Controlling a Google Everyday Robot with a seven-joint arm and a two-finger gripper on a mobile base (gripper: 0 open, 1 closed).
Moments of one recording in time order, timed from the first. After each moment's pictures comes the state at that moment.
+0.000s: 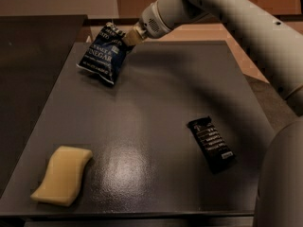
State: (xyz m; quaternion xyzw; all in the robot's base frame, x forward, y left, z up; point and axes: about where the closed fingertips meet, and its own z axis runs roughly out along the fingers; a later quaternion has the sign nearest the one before) arm 0.701 0.058 0.926 -0.49 0.75 0.24 0.38
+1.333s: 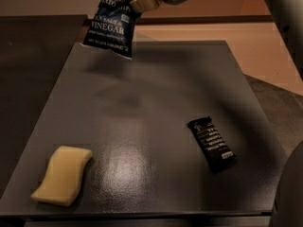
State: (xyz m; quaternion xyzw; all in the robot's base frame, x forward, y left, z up) arm 0.678 0.022 1.031 -0.52 0.69 0.24 0.44
